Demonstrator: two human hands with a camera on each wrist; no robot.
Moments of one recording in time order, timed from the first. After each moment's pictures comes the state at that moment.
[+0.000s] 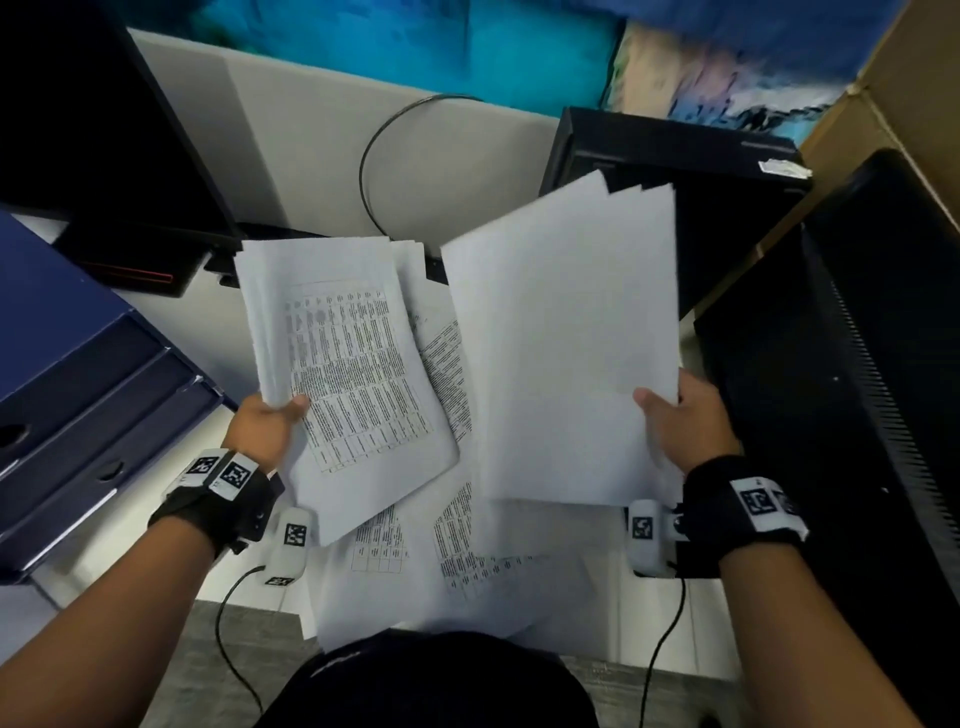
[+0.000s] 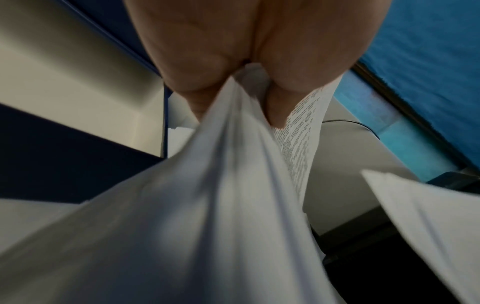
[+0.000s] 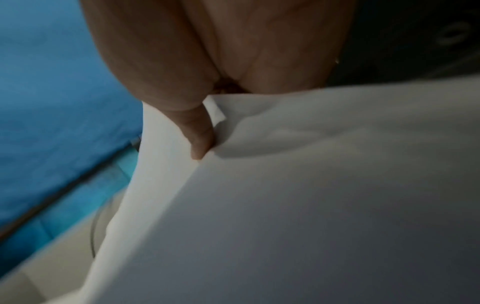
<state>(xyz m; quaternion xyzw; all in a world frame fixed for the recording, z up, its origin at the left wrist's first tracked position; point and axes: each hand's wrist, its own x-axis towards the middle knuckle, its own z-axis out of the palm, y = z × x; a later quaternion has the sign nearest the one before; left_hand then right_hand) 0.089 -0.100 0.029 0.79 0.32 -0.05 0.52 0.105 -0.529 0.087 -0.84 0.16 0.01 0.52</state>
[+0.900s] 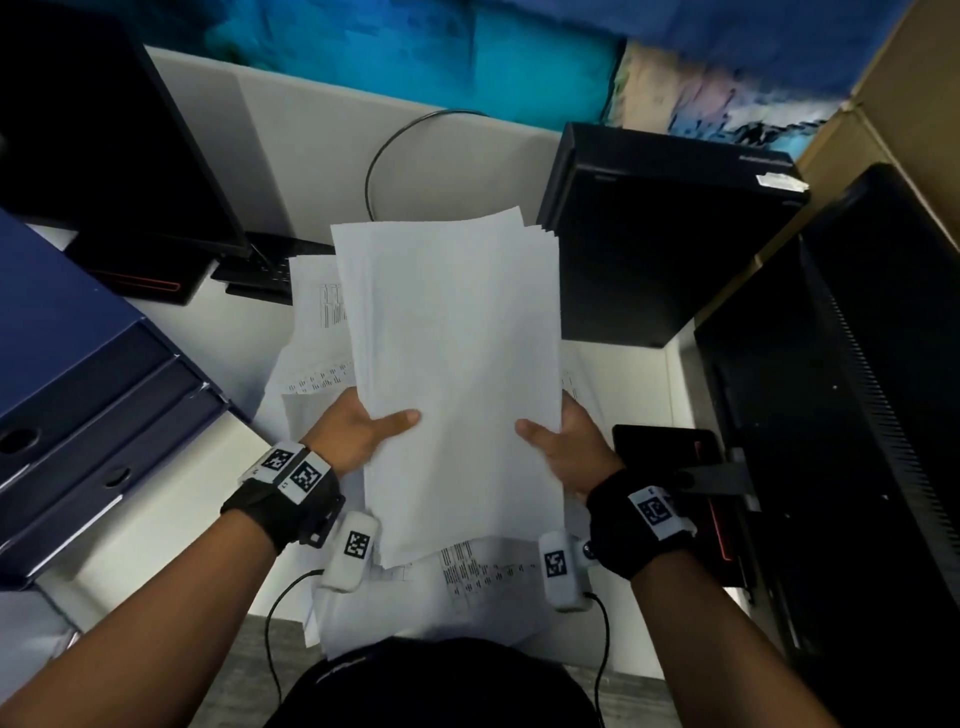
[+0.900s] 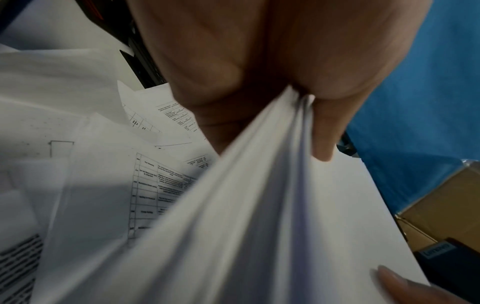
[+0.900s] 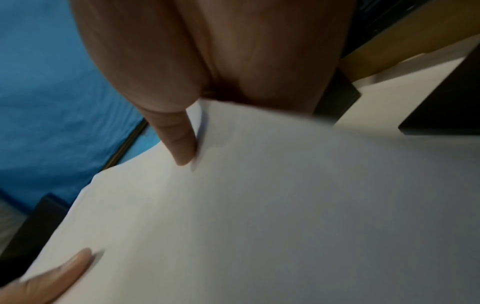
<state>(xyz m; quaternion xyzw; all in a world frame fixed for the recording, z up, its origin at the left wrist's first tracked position) 0.091 -0.164 0.062 0.73 0.09 -0.16 0.66 0.095 -0.432 0.054 -0.76 0.08 0.18 0.62</state>
